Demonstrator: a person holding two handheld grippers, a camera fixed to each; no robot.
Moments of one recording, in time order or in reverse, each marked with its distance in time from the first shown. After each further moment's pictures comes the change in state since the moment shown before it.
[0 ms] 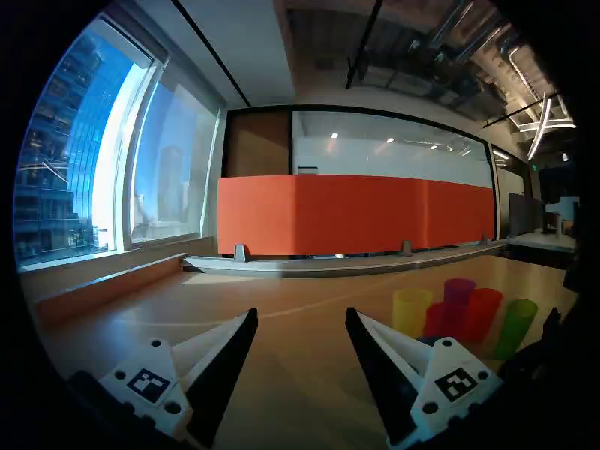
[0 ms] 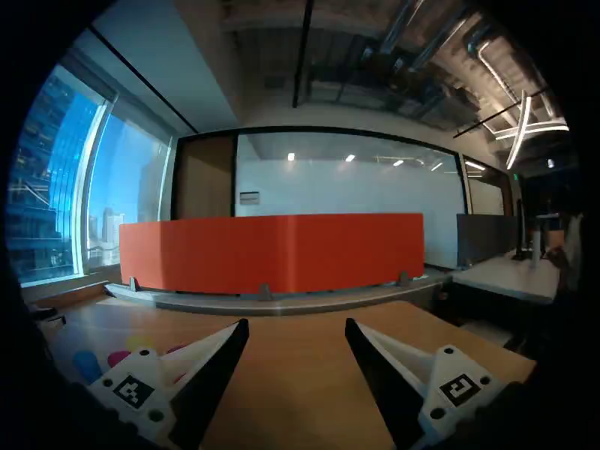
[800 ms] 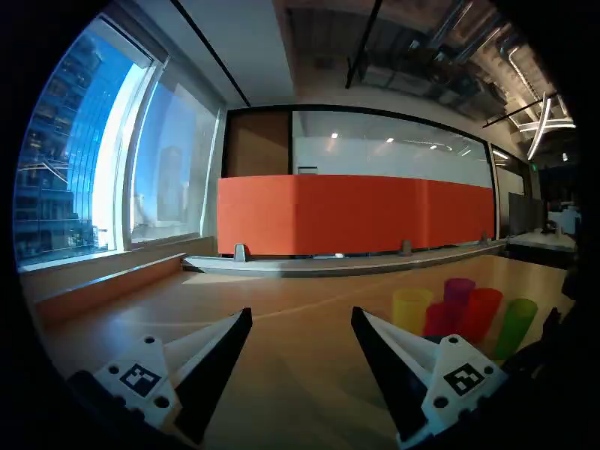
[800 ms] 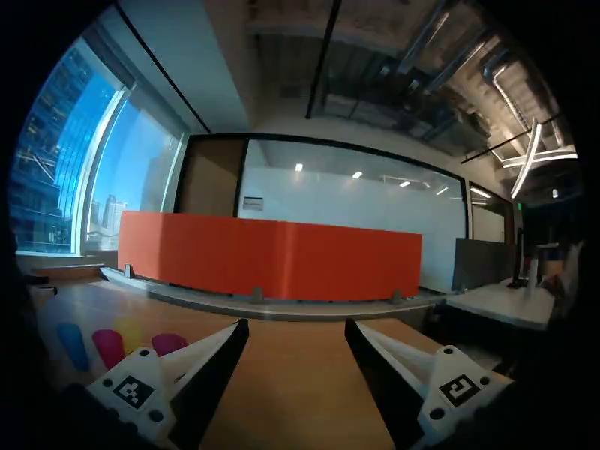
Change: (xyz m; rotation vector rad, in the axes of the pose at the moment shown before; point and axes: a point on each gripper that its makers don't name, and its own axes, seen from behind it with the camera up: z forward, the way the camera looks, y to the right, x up) left arm 0.001 0.001 0.000 0.000 -0.001 0.001; right arm -0.013 0.008 -0.004 0.015 0.057 -0.093
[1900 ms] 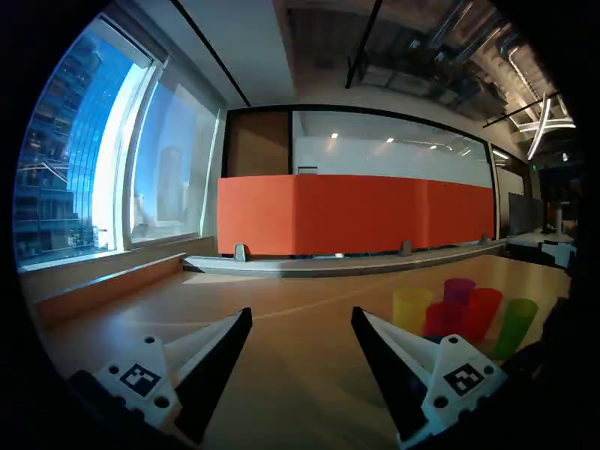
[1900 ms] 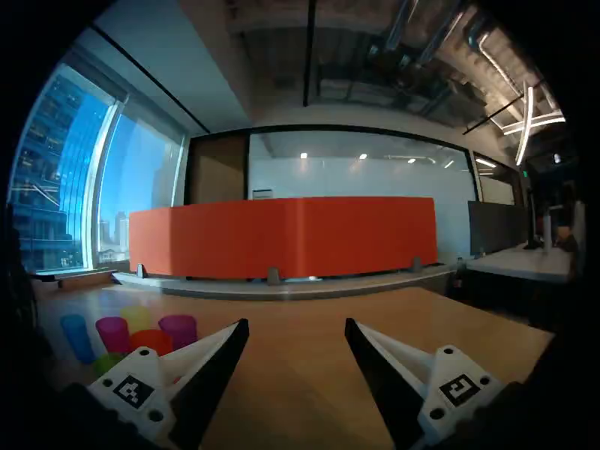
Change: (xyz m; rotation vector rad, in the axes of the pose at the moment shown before) left arm 0.000 -0.002 0.000 0.000 0.000 0.000; right arm -0.070 -0.009 0.010 0.057 -0.041 0.100
